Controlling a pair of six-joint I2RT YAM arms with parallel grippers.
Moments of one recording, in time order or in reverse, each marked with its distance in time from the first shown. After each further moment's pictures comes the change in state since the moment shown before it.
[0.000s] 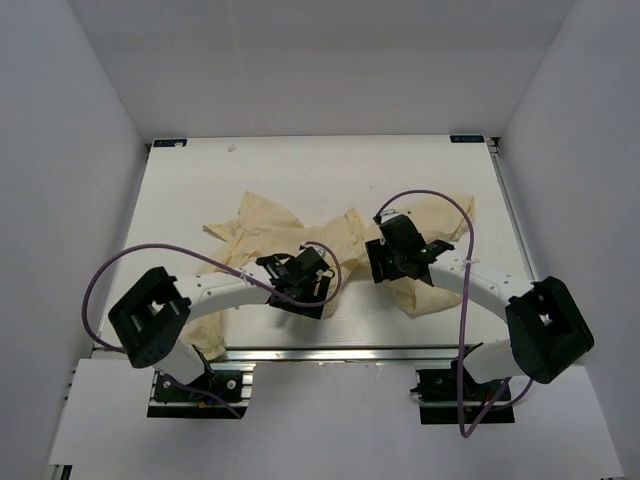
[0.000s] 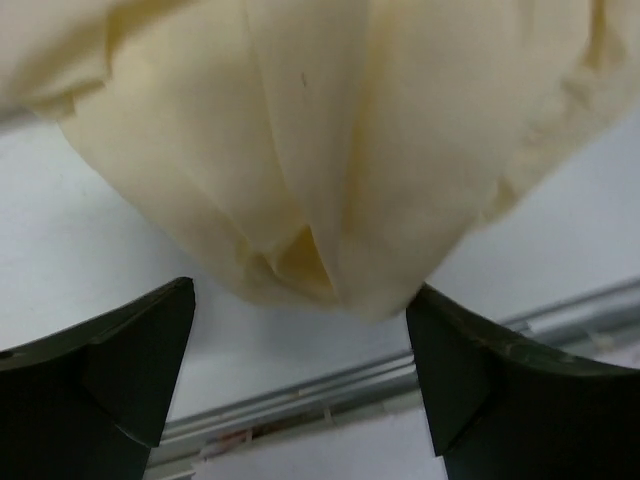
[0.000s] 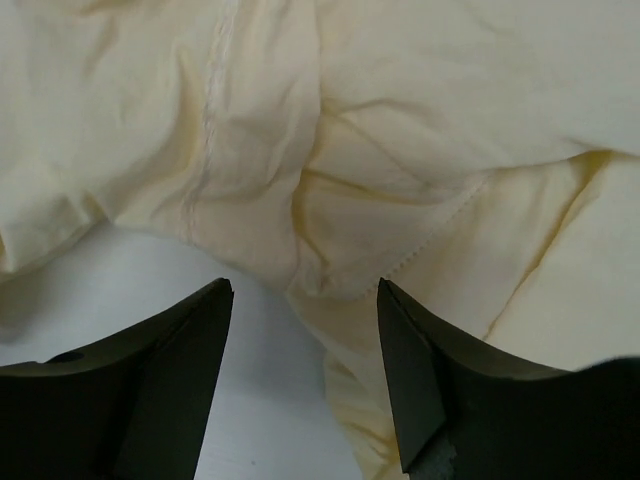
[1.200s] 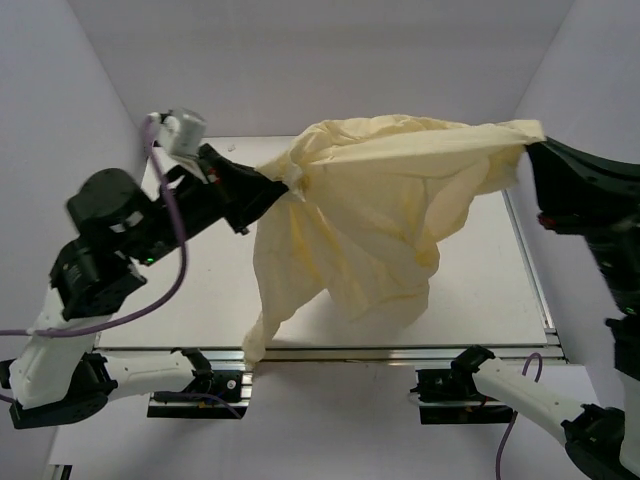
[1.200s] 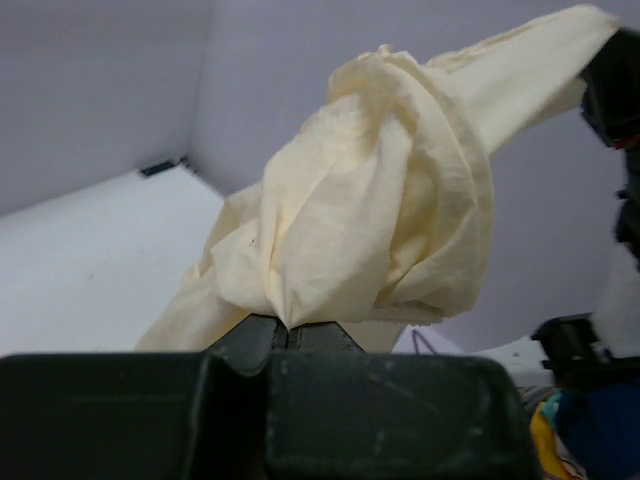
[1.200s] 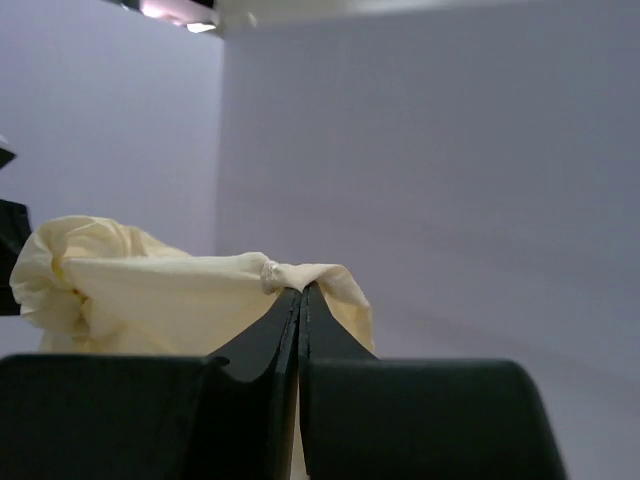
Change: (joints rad) left arm 0.000 -0.415 0.924 -0.039 0.087 0.260; right arm 0.000 -0.584 0.898 0.092 -0.145 -0.270
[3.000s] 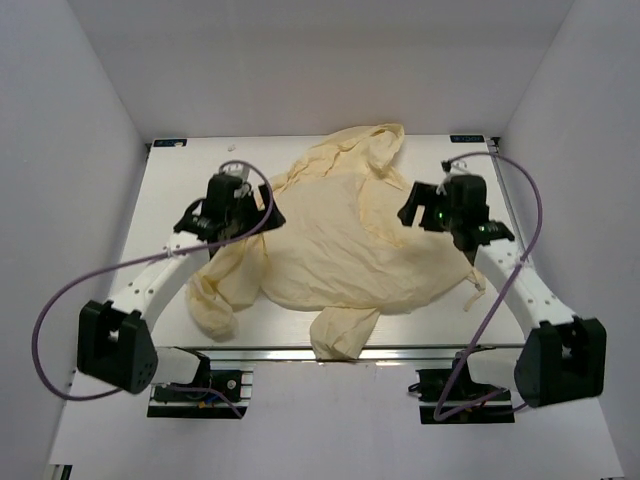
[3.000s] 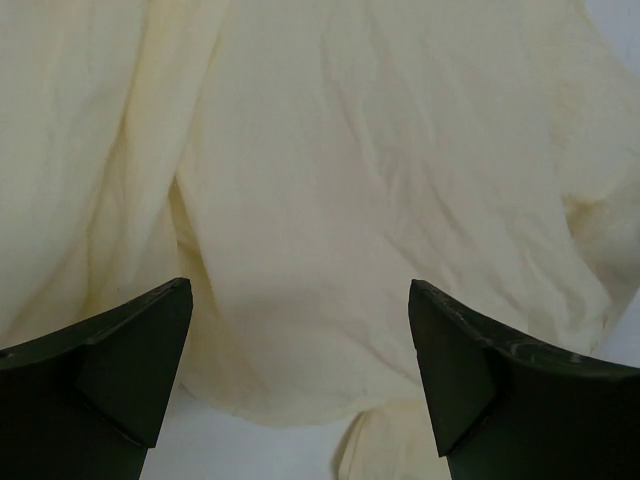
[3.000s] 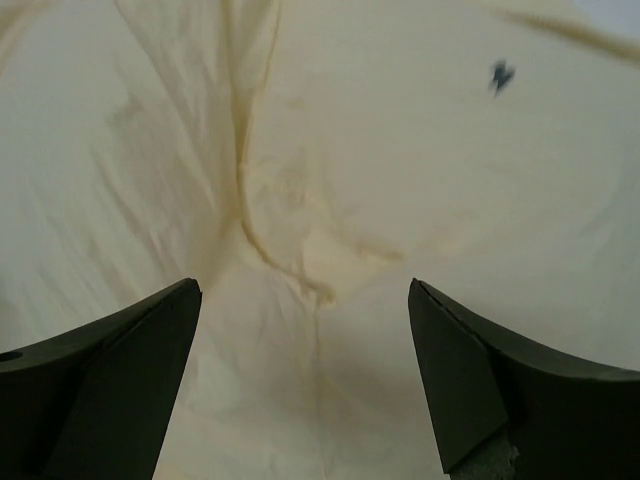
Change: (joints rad) left arm 0.600 0.292 -0.706 0.201 0.094 -0.172; right arm -0.413 0.472 -0.715 0.013 -0.080 0.356
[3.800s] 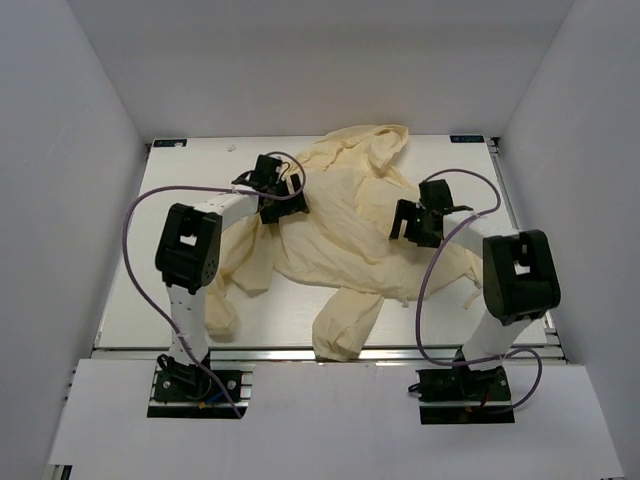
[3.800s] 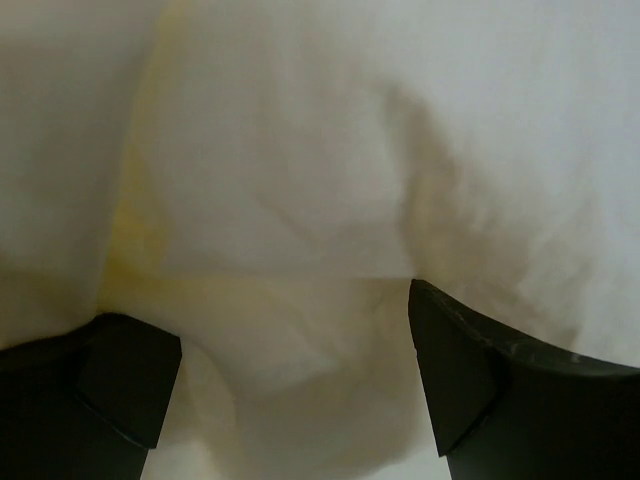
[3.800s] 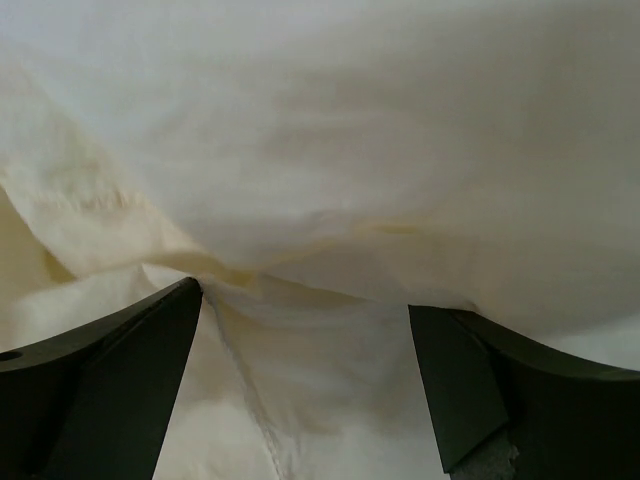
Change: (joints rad) left arm -0.002 0.662 0.321 0.098 0.053 -0.049; right arm 0.009 0.413 -0.010 -0.001 0.047 0.066
